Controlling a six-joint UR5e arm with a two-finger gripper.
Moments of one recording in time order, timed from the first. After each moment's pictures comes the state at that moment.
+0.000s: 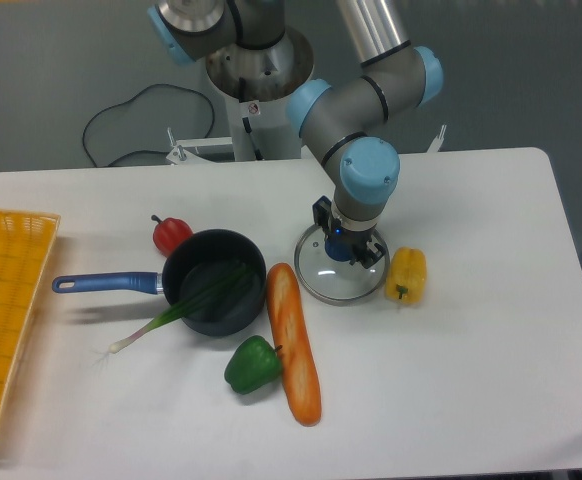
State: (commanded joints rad) arm 2.62 -1.88 -1.90 -1.06 1.58 1.34
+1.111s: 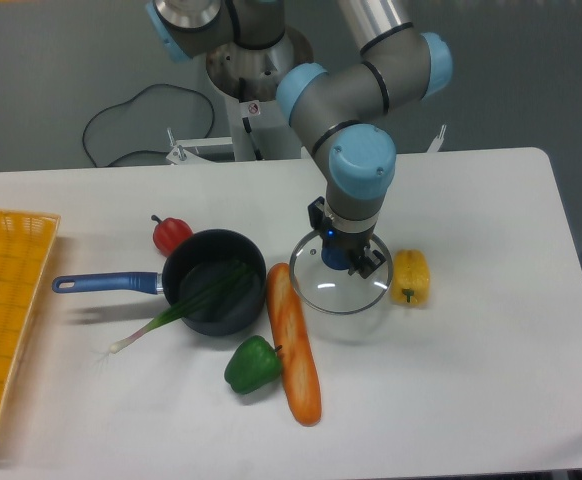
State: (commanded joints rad) arm 2.53 -1.85 -1.70 -1.21 1.58 1.34
